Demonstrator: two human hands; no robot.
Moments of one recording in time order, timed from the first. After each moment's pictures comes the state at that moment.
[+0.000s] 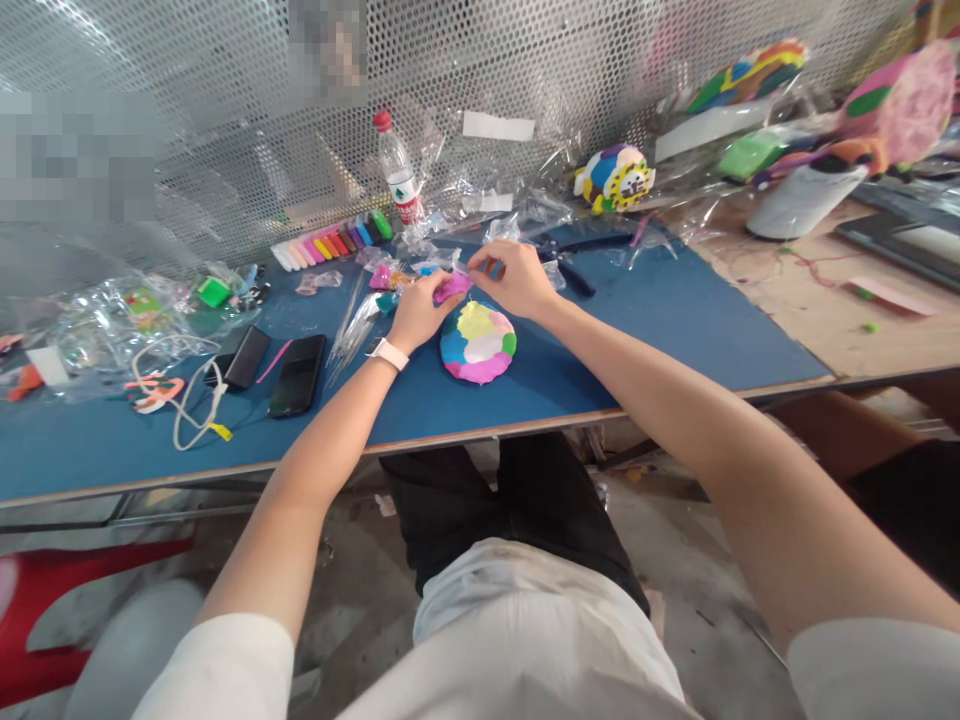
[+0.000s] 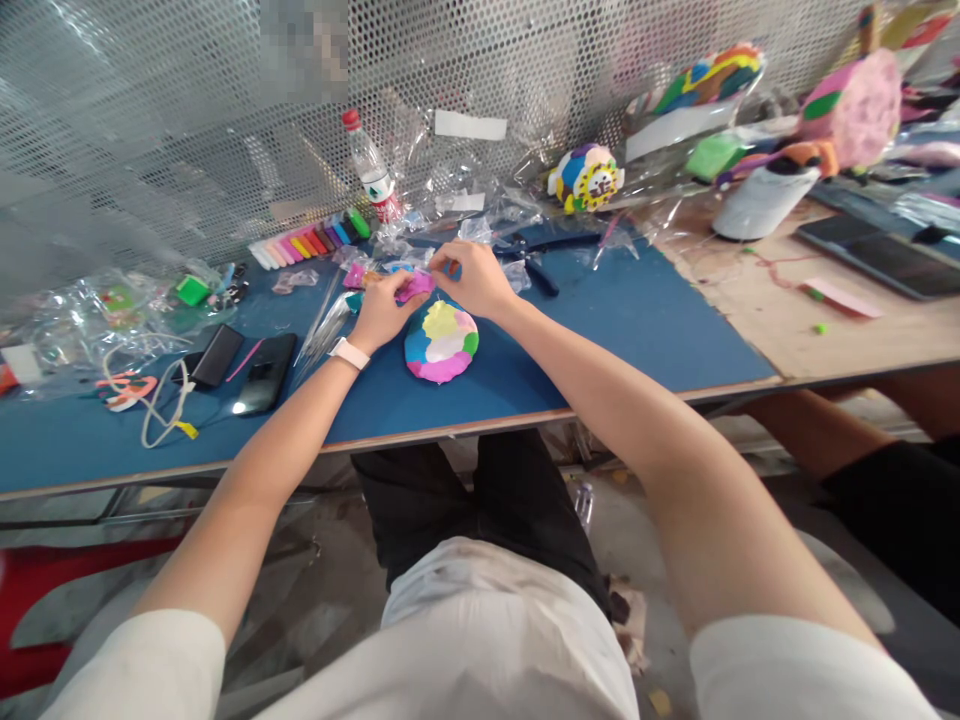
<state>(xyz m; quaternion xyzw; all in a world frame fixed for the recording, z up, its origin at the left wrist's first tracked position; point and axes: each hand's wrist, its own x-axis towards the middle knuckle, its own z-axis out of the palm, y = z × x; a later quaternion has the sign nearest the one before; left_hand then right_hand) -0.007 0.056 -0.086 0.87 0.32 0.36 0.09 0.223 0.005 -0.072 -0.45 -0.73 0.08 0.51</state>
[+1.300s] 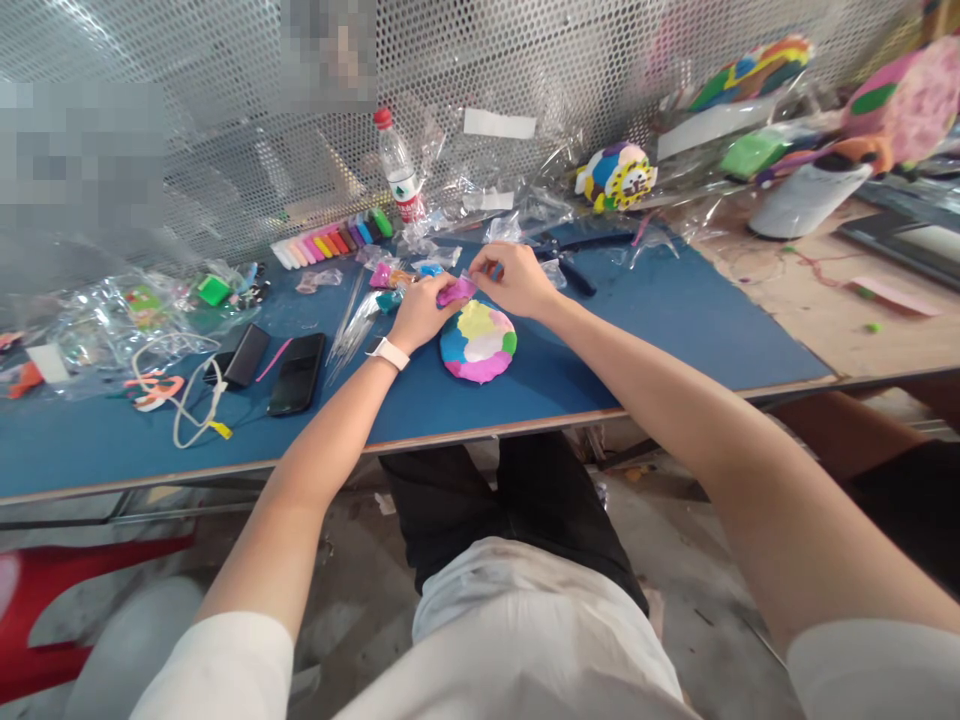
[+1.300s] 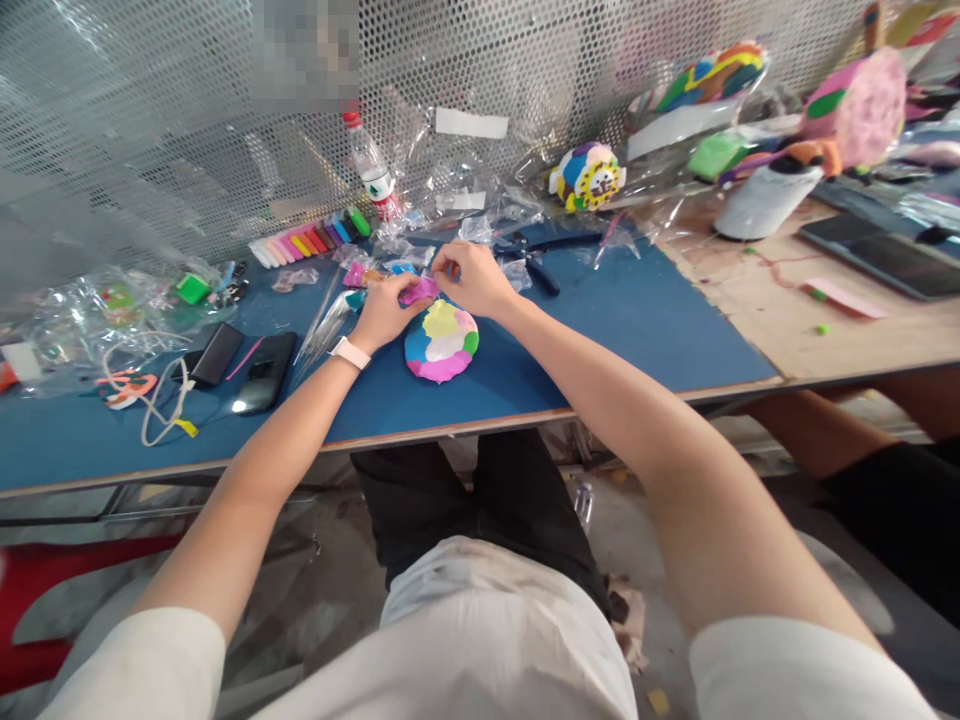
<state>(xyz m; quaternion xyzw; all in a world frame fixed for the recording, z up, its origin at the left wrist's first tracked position) -0.007 0.052 -0.083 0.89 0.33 0.31 0.08 0.224 0.005 -0.072 -0.44 -0.74 0.08 0.49</state>
